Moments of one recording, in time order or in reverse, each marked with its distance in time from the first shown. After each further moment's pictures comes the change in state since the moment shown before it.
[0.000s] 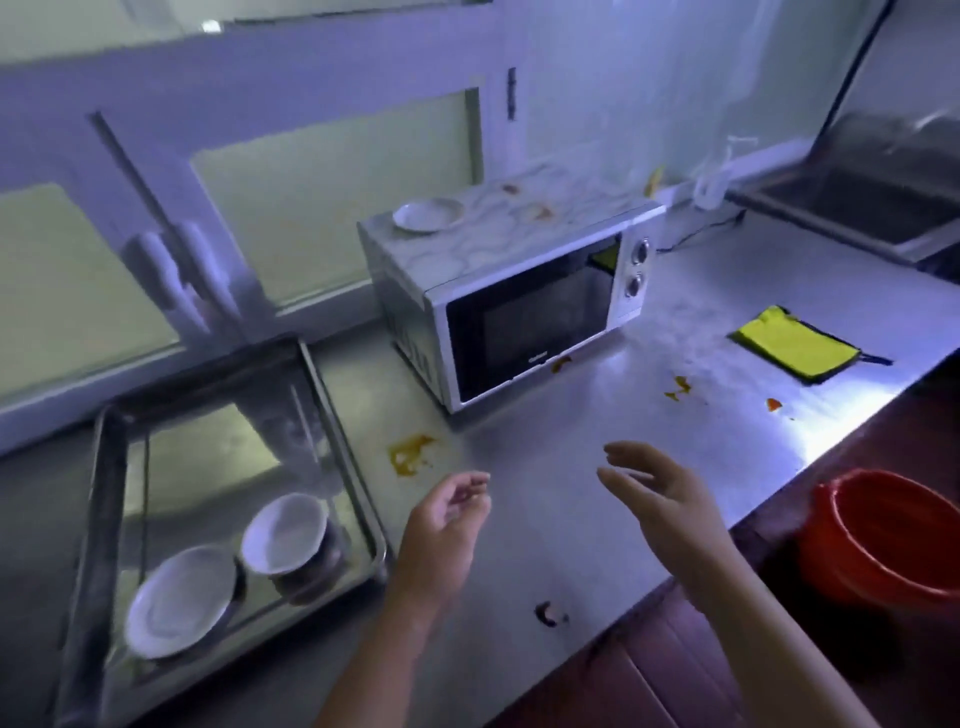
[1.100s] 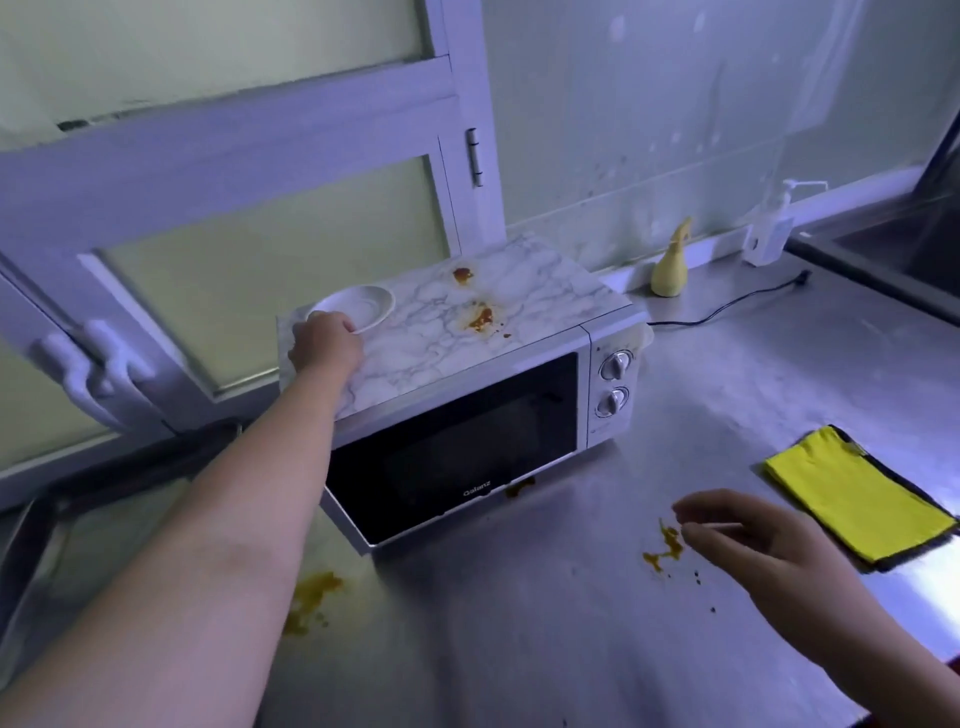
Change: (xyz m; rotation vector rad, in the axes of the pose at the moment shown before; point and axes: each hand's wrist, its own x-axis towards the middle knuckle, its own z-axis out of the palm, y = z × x) left_hand 0.438 0.146 0.041 1.016 0.591 -0.037; right_hand 0.262 -0.016 -0.203 -0.143 -0.187 -0.019
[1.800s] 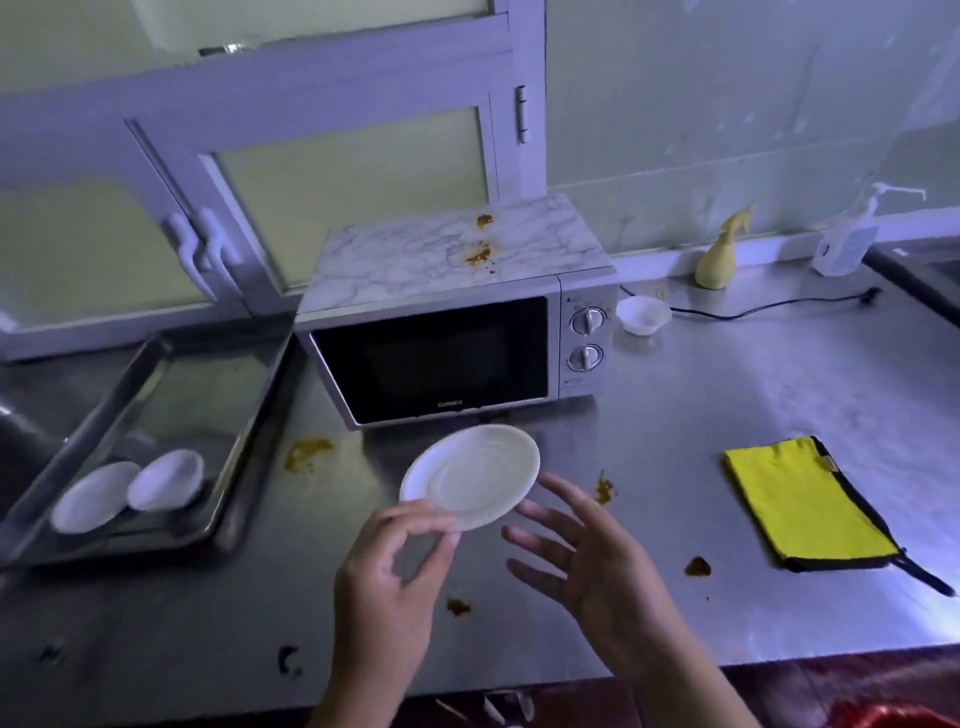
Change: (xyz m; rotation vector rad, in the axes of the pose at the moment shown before) left_hand -0.488 0.074 -0.003 -0.641 0.256 0.174; right_hand -0.048 0.064 -0.024 0.840 -0.495 0.365
